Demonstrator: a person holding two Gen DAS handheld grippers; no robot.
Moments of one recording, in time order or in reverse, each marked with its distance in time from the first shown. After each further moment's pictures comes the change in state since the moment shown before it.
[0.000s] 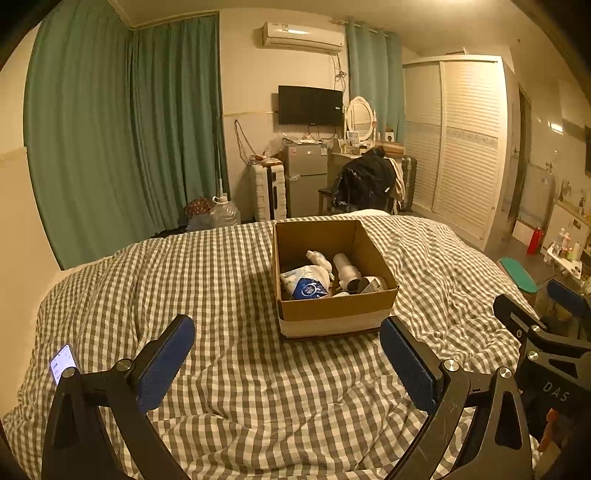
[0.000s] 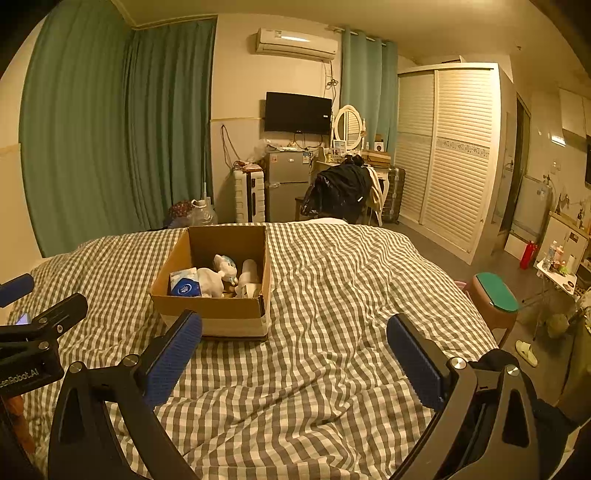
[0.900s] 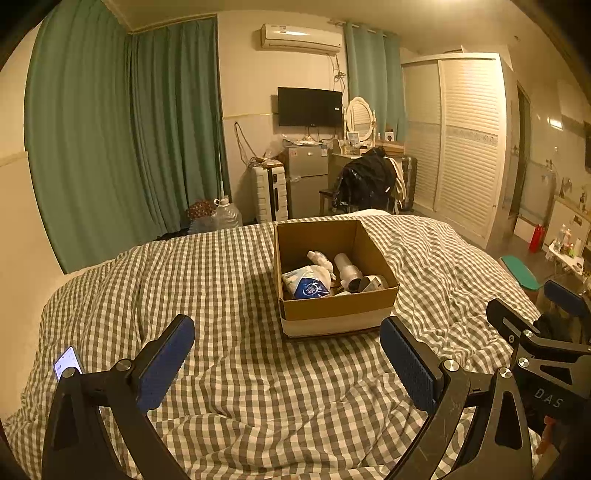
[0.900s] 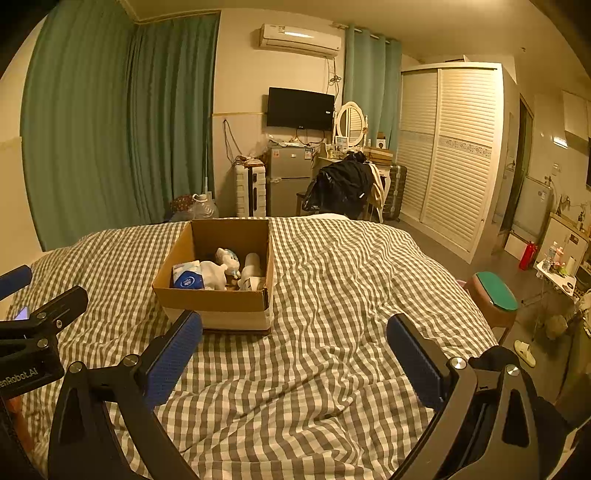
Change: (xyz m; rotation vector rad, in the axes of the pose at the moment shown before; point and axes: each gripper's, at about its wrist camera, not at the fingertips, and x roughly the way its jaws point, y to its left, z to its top) left arm -0.004 -0.002 -0.002 0.009 -0.003 0.014; right arm 0.000 0.006 -0.003 -0.011 0.017 0.002
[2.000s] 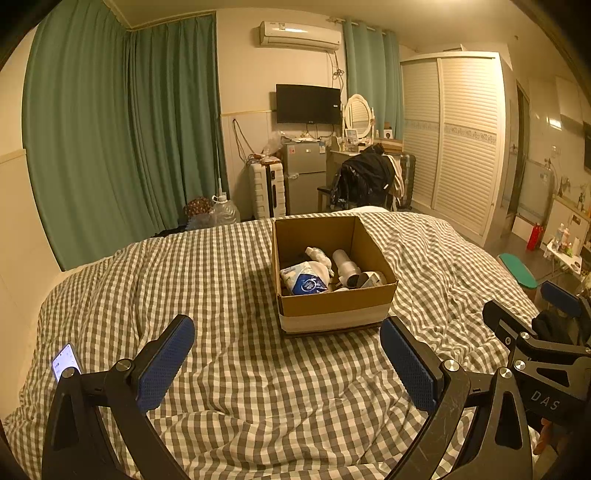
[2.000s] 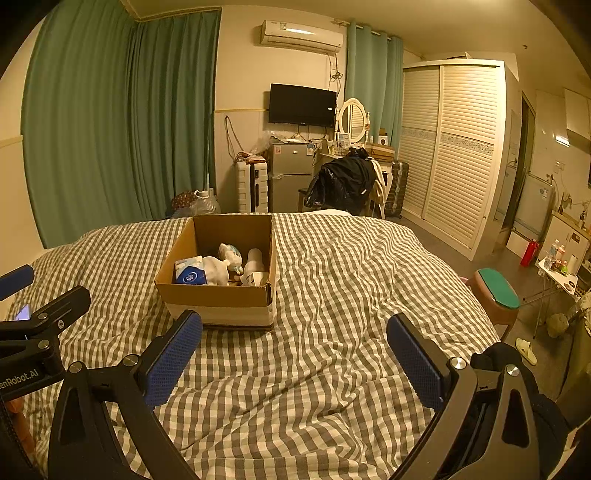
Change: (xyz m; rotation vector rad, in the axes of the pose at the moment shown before) left arm -0.001 0.001 0.001 -0.002 0.012 -0.012; right arm 0.003 0.001 -0.002 -0.004 0.014 0.006
